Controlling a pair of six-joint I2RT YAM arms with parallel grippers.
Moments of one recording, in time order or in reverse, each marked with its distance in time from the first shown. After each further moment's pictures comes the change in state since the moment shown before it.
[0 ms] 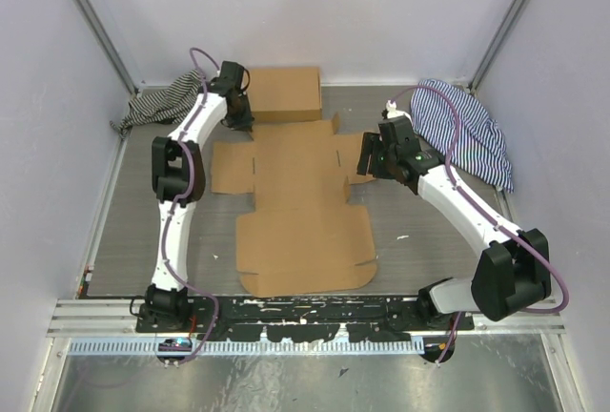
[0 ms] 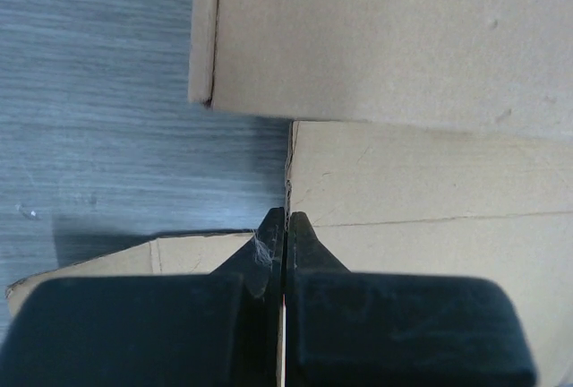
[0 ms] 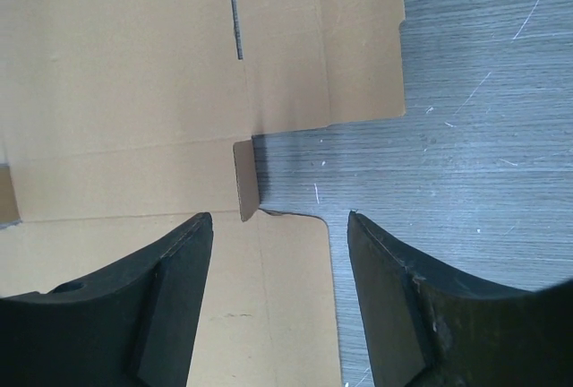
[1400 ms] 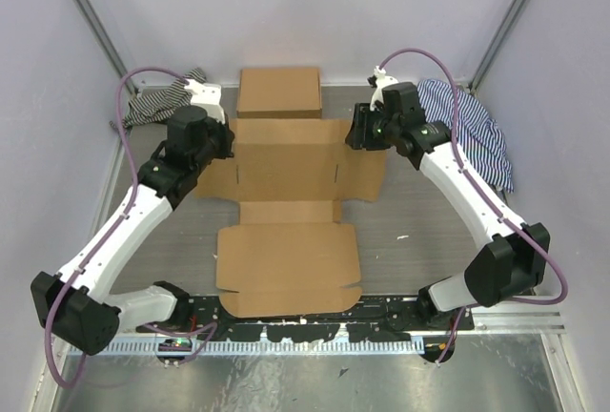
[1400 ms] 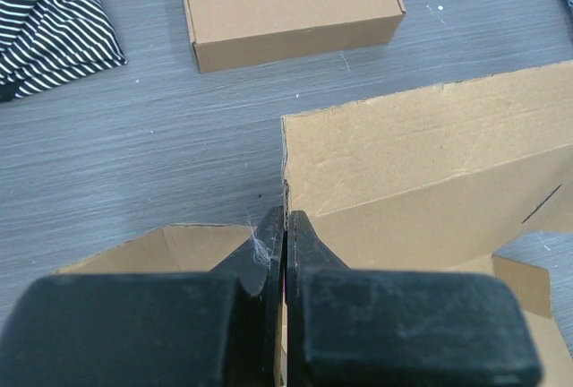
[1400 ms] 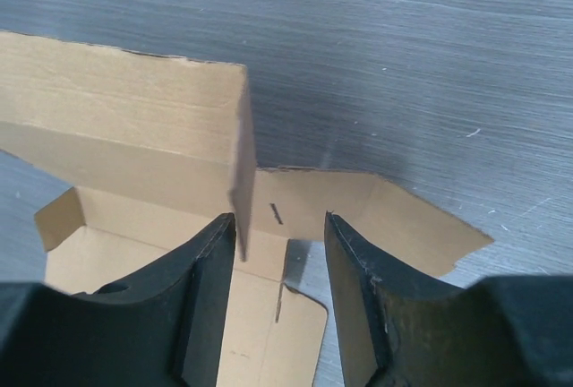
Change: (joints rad) left arm -0.224 -1.270 -1.113 0.482 -0.191 0.255; right arm -0.006 0.079 0.291 -0.060 -0.219 -0.141
